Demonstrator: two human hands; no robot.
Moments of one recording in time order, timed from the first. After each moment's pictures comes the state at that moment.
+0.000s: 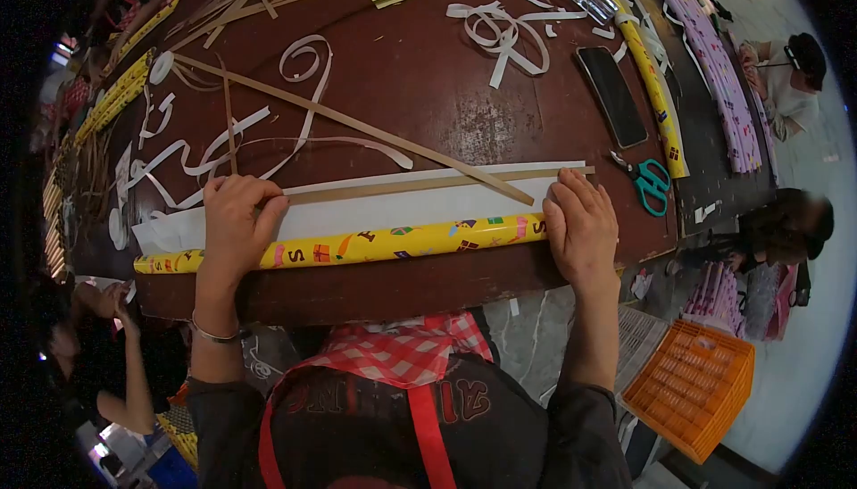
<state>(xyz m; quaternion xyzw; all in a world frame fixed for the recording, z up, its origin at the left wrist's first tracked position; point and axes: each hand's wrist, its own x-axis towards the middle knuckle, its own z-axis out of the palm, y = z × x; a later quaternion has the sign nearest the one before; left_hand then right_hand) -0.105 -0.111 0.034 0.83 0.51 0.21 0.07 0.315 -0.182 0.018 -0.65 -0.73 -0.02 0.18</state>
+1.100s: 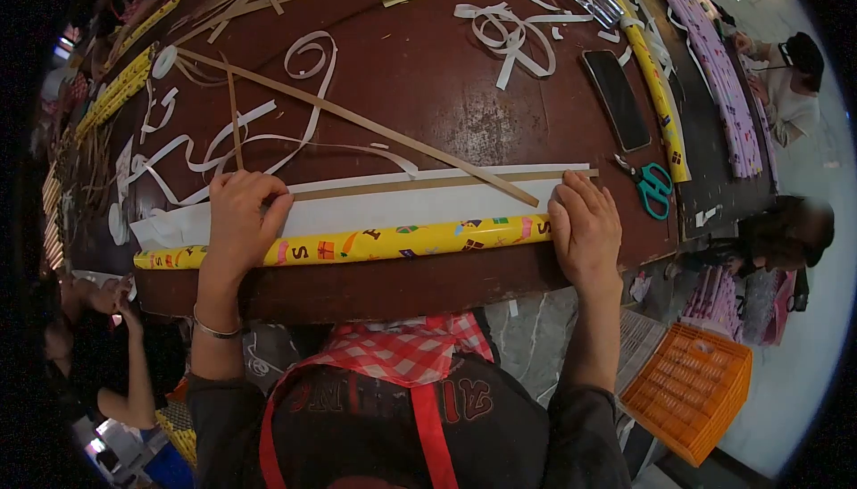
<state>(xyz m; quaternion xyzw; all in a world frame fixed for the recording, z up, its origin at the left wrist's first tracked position) -0.105 -0.110 0.030 0.83 0.52 0.20 0.07 0.317 -0.182 0.019 -0.66 -0.73 -0.02 0.18</state>
